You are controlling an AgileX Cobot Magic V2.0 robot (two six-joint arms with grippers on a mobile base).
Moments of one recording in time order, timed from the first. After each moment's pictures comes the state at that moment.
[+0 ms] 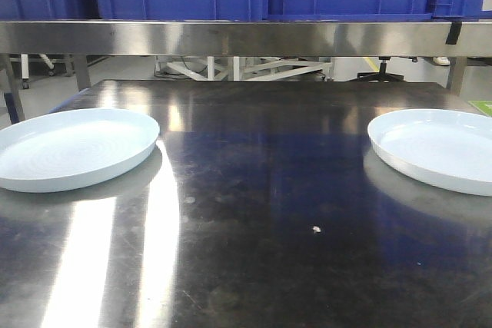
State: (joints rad) left arm -0.05 0.77 -0.45 -0.08 0.26 0.17; right arm 0.12 -0.01 0.03 0.00 0.13 0.07
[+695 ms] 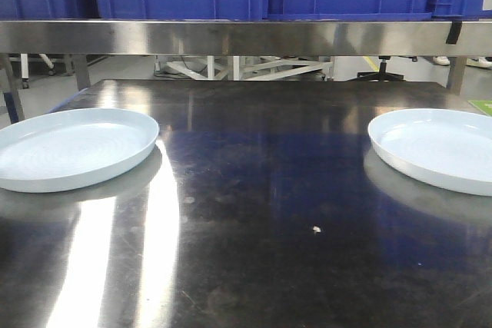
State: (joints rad) left arm -0.05 1.57 -1.11 -0.10 0.75 0.17; right arm 0.12 -0.01 0.03 0.00 0.13 0.07
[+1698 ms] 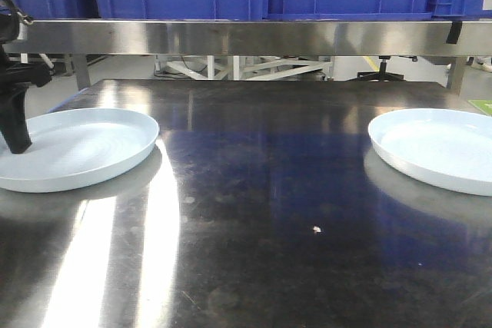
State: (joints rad) left arm -0.05 1.94 -1.45 -0.16 1.03 0.17; right arm 0.12 -0.01 0.03 0.00 0.13 0.07
